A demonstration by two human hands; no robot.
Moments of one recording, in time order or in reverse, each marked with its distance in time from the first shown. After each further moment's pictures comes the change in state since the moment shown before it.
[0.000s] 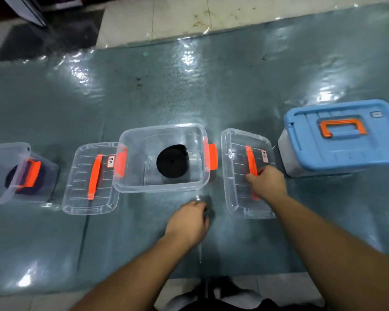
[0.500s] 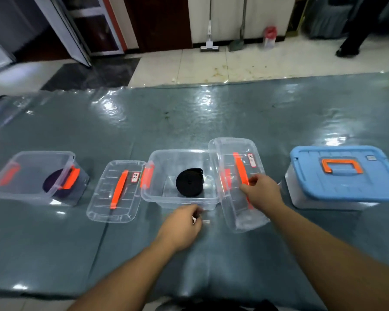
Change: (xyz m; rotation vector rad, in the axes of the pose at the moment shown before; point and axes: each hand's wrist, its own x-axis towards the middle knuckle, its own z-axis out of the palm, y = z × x) left_hand -0.045 -0.027 -0.055 -0.252 0.269 -0.048; right_hand -0.050 -0.065 -0.024 0.021 0.027 -0.317
